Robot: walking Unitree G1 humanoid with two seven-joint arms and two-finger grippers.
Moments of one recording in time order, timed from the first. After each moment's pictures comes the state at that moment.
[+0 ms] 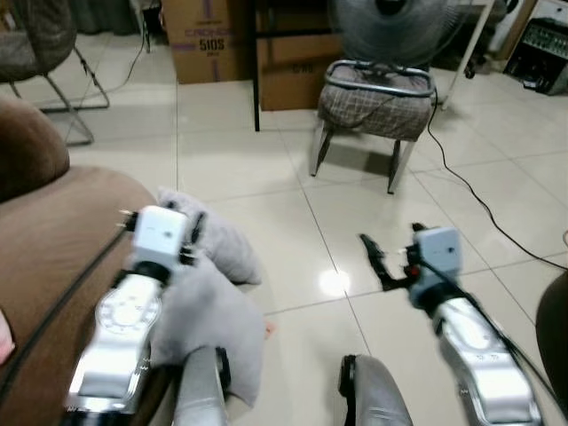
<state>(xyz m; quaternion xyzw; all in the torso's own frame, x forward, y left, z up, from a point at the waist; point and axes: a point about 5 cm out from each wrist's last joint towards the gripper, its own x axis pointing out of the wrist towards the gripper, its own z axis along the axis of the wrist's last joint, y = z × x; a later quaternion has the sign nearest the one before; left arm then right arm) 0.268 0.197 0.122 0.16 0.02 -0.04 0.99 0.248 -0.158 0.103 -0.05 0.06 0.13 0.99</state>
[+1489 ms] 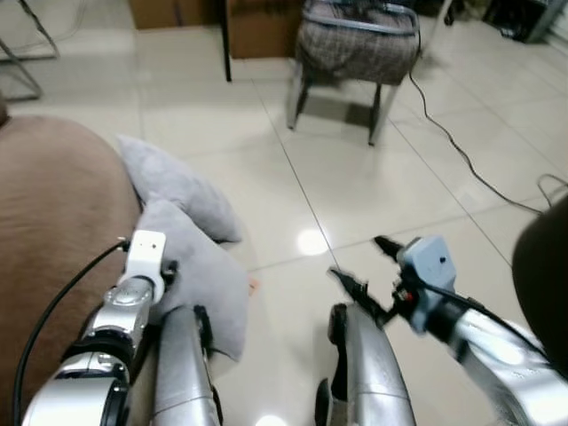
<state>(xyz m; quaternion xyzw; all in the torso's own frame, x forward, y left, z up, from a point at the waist) 0.304 0.262 0.029 0.14 0.28 0.08 0.95 0.201 -0.148 0.147 -0.06 0.10 0.37 0.92</state>
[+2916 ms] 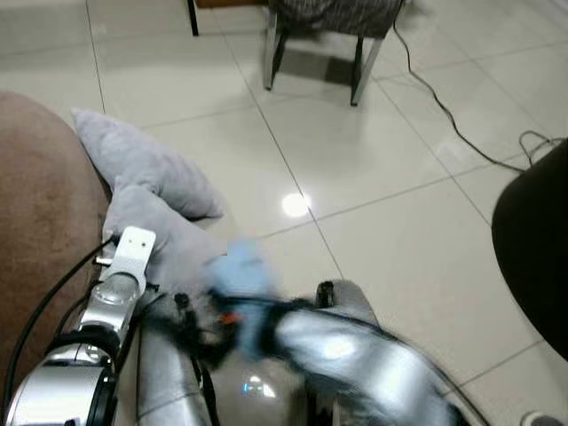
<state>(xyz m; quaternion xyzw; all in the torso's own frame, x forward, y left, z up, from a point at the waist) 0.305 0.274 0.033 0.21 0.28 0.08 0.93 0.184 0.041 0.172 -0.04 0.15 0.51 0.85</state>
